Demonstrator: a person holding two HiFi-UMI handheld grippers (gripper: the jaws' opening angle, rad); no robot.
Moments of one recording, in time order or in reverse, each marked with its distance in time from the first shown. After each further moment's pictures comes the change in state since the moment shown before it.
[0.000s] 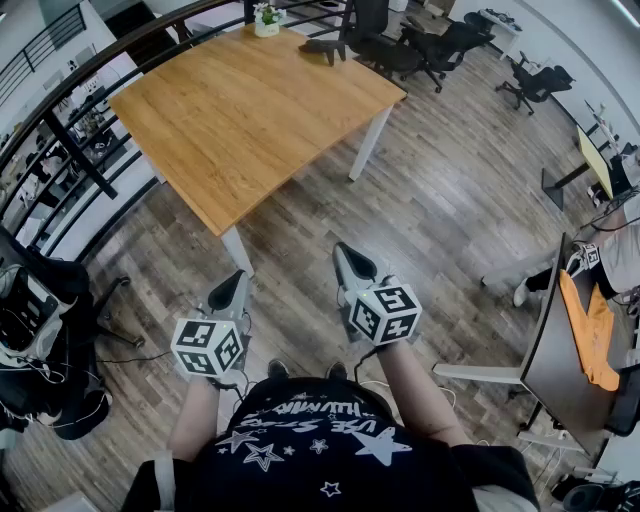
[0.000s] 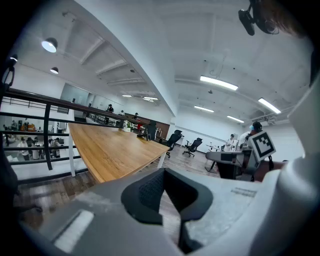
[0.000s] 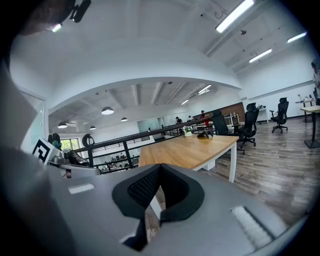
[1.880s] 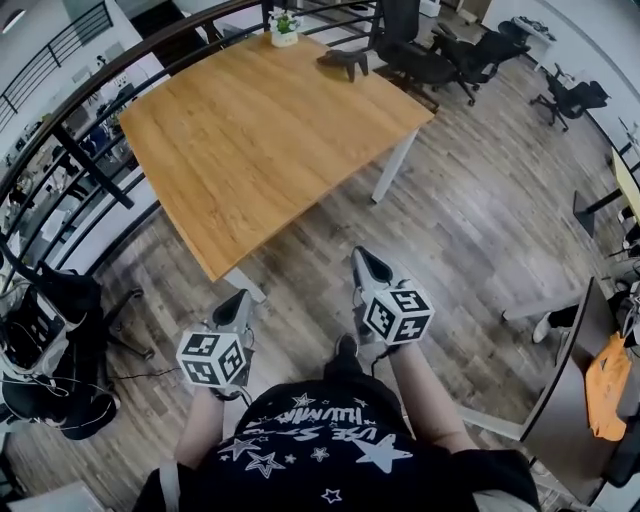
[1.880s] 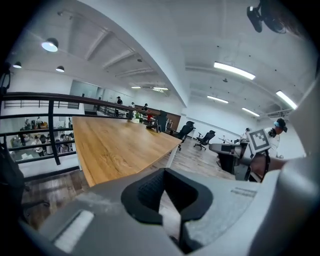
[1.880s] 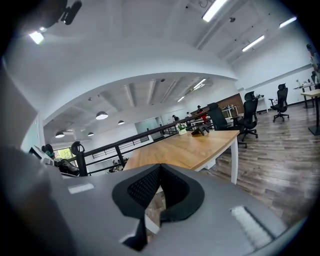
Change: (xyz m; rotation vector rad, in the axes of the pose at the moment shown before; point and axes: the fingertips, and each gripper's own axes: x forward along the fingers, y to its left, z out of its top) left arm 0.110 0.033 0.005 -0.050 0.108 0.129; right arm 0.099 -0.132 0.024 0.090 0.008 0.017
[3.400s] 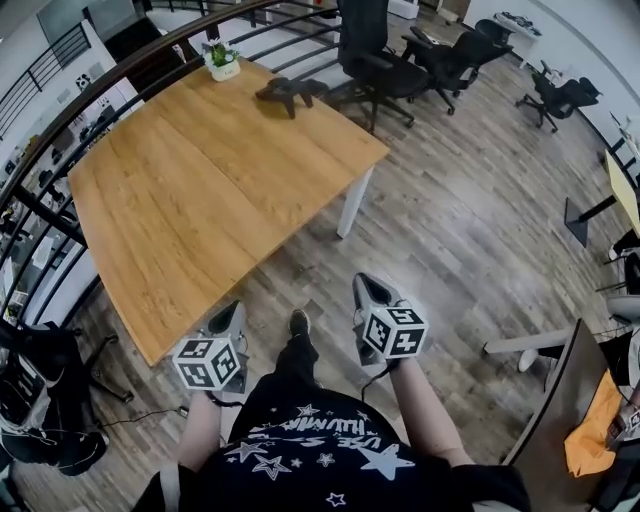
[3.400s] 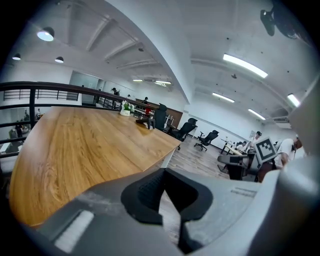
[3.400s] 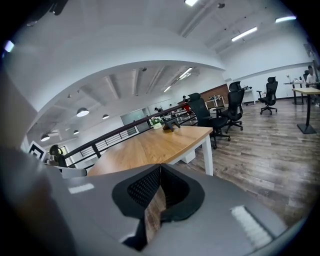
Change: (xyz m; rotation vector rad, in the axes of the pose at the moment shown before) left arm 0.242 -0.082 0.071 -0.058 0.051 -0.001; right arm 0.050 -0.259 0.057 0.081 0.125 -0.122
